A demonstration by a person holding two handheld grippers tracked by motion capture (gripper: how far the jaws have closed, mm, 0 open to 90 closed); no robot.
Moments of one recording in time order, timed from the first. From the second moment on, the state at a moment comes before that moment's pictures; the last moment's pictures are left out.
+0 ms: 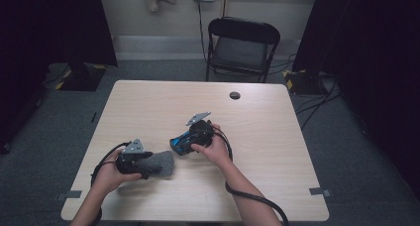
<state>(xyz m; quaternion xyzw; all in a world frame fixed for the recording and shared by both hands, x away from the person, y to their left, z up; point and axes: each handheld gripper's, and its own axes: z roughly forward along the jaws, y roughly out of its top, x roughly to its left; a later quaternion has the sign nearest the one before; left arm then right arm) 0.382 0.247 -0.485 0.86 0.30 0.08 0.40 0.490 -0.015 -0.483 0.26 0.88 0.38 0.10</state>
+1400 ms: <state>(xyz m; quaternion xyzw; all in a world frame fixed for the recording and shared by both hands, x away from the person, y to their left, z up) 0.408 0.204 -0.486 0.81 0.45 0.12 0.35 0.488 -0.014 -0.482 0.28 0.88 0.37 0.10</state>
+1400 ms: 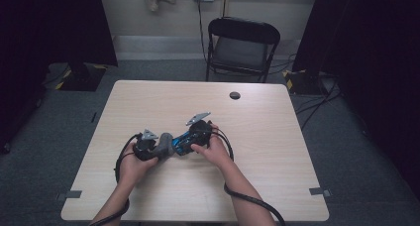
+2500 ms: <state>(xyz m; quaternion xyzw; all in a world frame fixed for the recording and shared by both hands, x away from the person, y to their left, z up) 0.381 0.174 -0.482 0.84 0.39 0.05 0.36 0.484 -0.014 -0.482 0.29 0.88 0.37 0.11</state>
